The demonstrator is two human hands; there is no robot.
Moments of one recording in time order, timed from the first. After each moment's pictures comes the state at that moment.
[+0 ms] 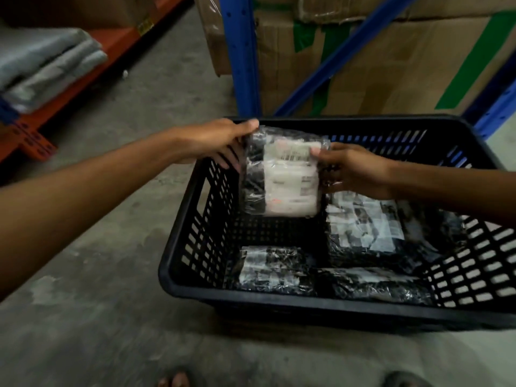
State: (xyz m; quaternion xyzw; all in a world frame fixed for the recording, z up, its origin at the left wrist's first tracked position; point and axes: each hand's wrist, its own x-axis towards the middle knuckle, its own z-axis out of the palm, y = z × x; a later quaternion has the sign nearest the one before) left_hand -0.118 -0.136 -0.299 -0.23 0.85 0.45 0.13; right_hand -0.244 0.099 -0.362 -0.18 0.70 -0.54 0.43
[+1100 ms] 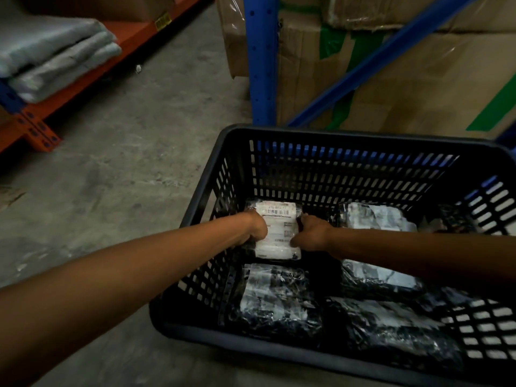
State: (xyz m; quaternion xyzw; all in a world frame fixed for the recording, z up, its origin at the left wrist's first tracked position) left_hand -0.122 -0.085 -0.421 -0.30 0.85 0.17 0.40; right_hand -0.191 0.033 -0.443 -0.24 0.88 -0.16 0.38
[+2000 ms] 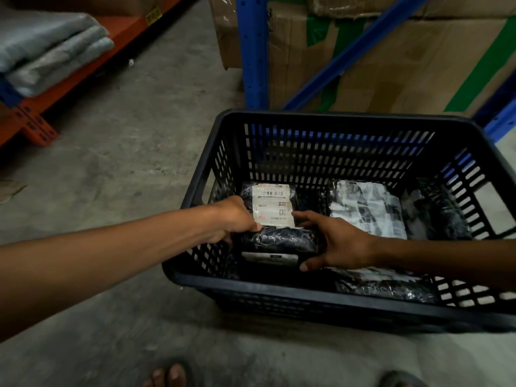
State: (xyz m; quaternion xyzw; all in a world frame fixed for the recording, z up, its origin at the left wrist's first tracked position) left_hand -0.052 -0.075 -0.389 -0.40 0.77 0.44 0.21; right_hand -0.152 0.125 -0.415 -0.40 0.80 -0.22 0.39
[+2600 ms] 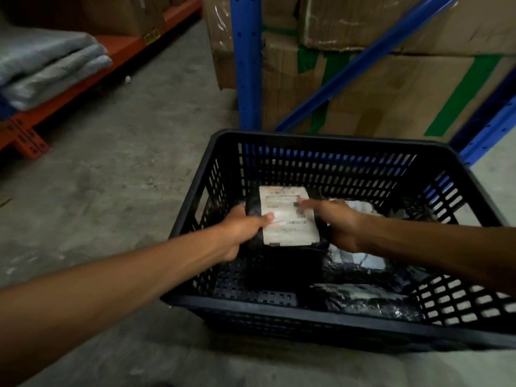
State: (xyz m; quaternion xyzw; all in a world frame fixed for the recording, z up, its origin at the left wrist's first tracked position) left_hand -0.071 -0.056 -0.397 -0.40 0.65 0.64 0.06; right_hand -0.189 0.092 -0.396 0.01 0.70 -0.56 0.44
